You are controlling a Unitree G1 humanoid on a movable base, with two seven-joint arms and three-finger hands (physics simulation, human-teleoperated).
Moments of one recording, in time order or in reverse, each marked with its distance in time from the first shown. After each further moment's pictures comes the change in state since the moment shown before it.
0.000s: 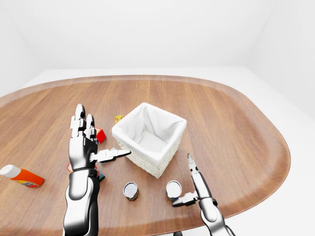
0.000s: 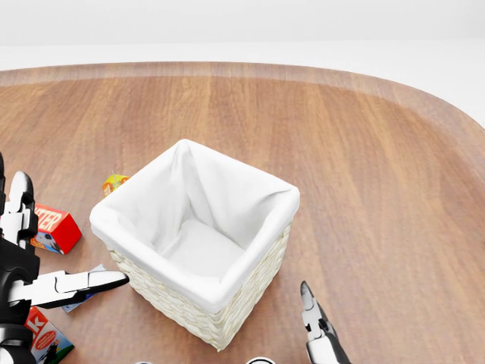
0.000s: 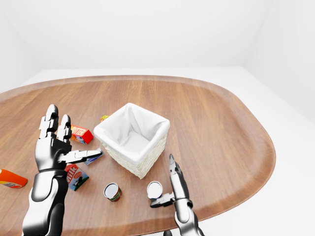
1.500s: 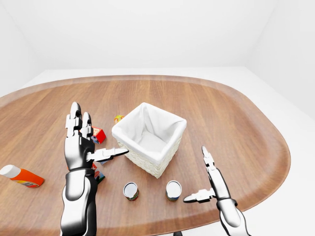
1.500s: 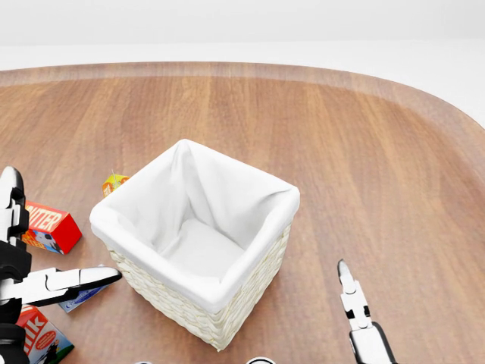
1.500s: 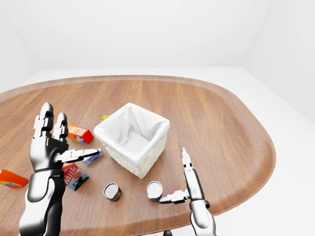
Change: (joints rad) left arm -0.005 0.005 0.019 -0.022 -0.024 0.000 0.004; right arm 0.133 -0.015 -0.138 -0.343 0.120 0.003 0.182
